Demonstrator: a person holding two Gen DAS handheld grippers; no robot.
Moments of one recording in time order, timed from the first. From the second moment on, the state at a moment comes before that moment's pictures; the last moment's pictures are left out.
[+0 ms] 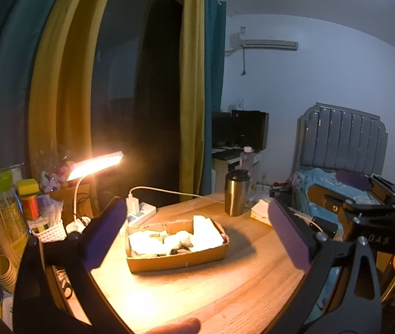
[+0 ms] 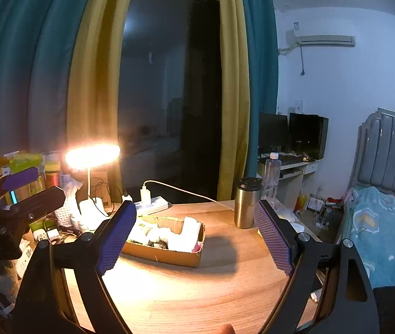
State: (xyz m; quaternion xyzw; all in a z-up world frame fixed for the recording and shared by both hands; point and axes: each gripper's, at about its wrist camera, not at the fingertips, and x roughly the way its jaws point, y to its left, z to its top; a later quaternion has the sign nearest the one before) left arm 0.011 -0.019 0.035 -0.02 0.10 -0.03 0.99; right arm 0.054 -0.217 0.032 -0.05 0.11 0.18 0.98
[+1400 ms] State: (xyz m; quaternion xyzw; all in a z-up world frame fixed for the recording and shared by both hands) left arm 0.011 -0.029 0.037 -0.02 0.10 -0.04 0.99; right arm 0.053 -0.221 0.030 -0.05 0.11 0.17 0.98
